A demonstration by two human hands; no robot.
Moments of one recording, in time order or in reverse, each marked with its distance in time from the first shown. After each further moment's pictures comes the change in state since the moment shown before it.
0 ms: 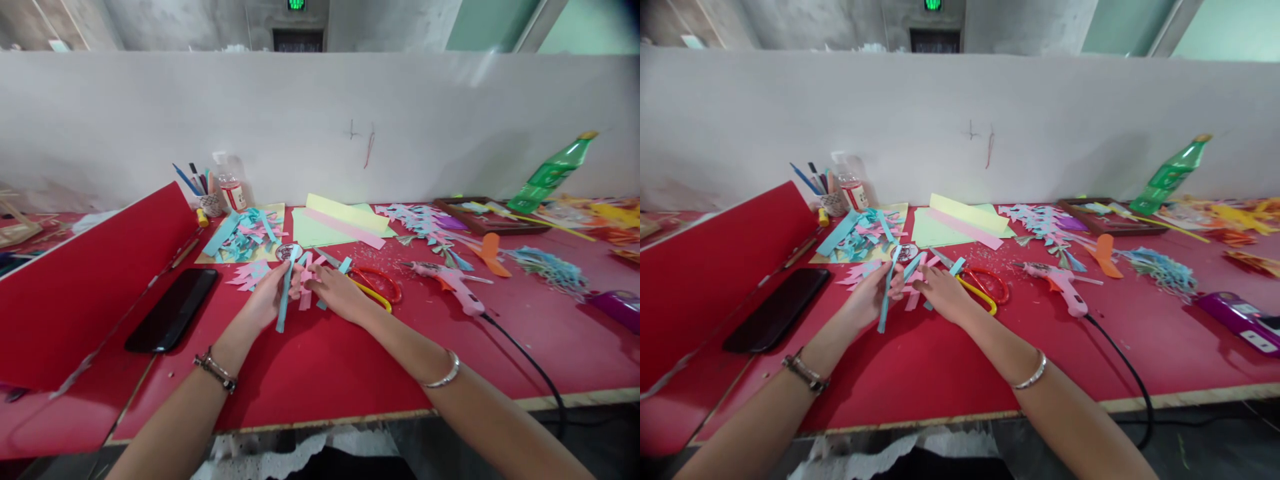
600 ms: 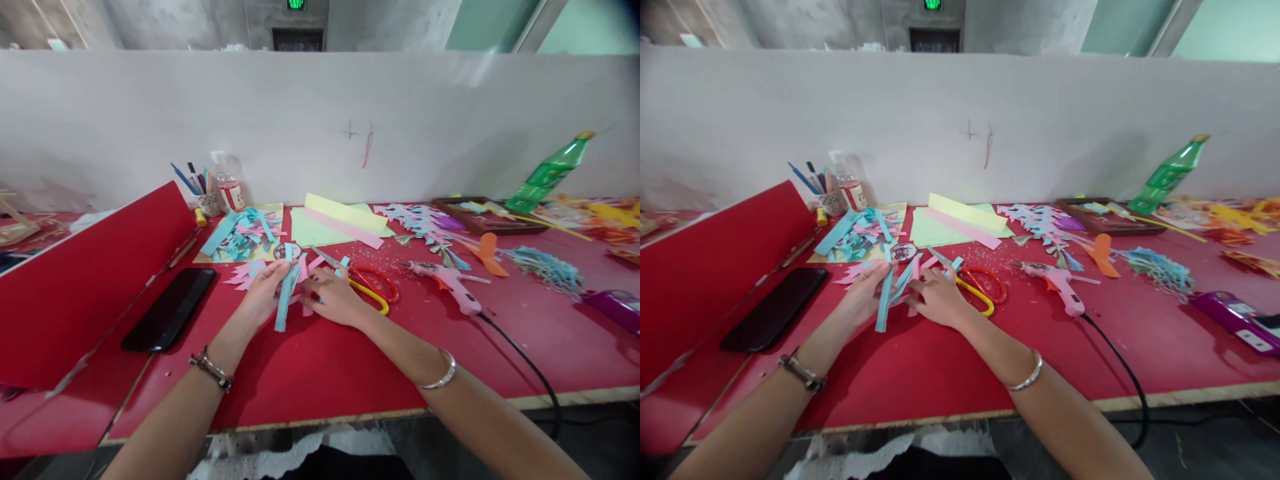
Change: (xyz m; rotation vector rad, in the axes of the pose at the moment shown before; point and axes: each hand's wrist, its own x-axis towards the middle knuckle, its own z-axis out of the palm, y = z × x) left_hand -0.001 0.000 -0.002 0.147 0.255 0.035; right_hand -0.005 -0.014 -0.007 0.195 0.051 0.171
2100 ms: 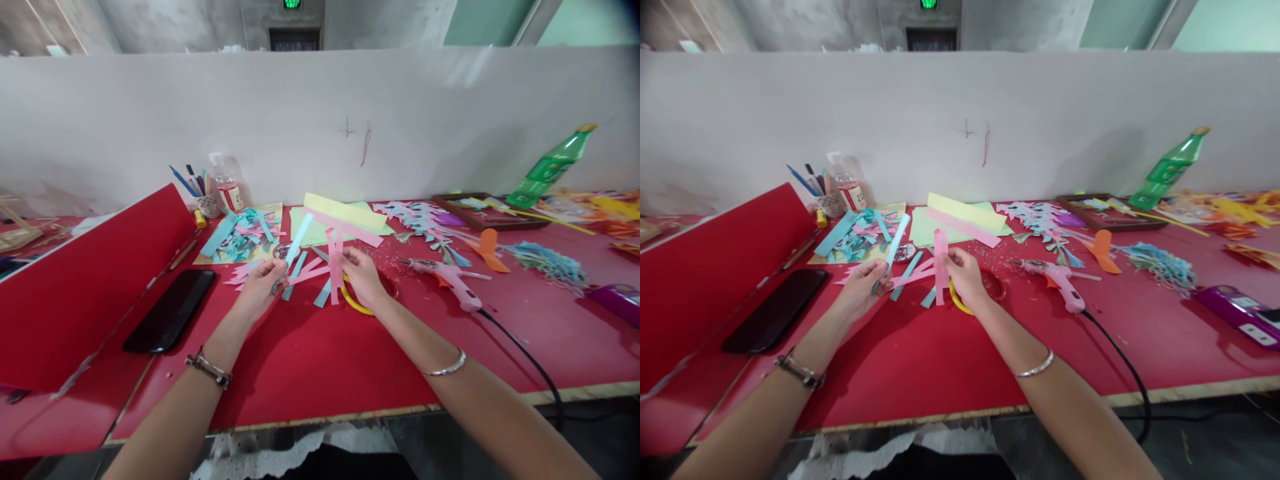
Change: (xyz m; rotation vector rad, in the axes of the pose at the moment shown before) left_hand 0.006 0.002 -0.010 0.075 -0.081 0.133; right_hand 0.004 0.030 -0.008 1.226 0.523 0.482
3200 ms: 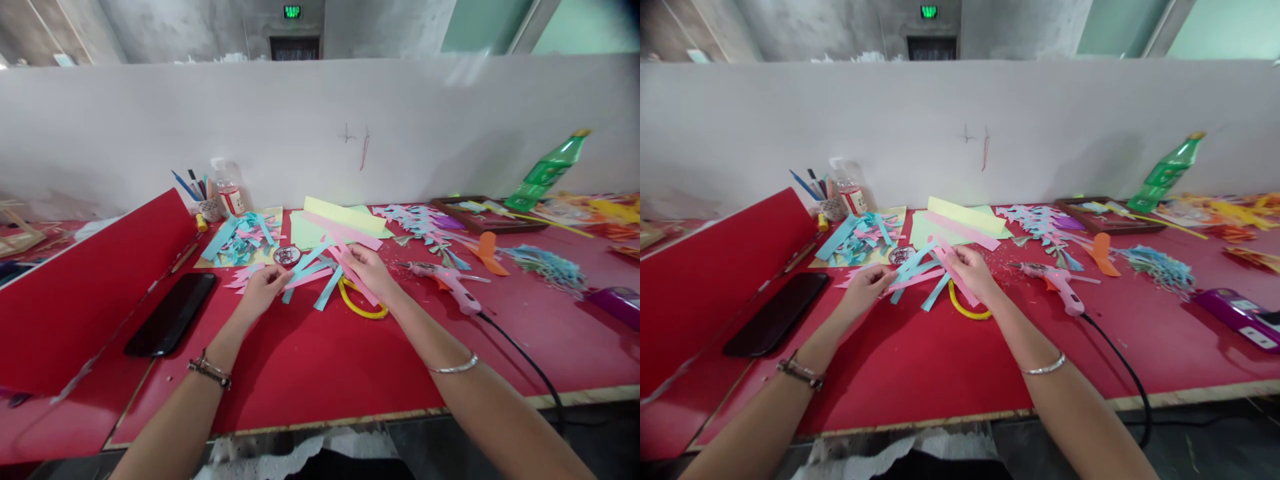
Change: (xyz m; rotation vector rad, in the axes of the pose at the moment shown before) left_hand 0.006 0.001 -0.008 0.756 -0.034 0.207; right_hand 0.004 -0.025 -0.019 -0.174 -0.221 -0.060
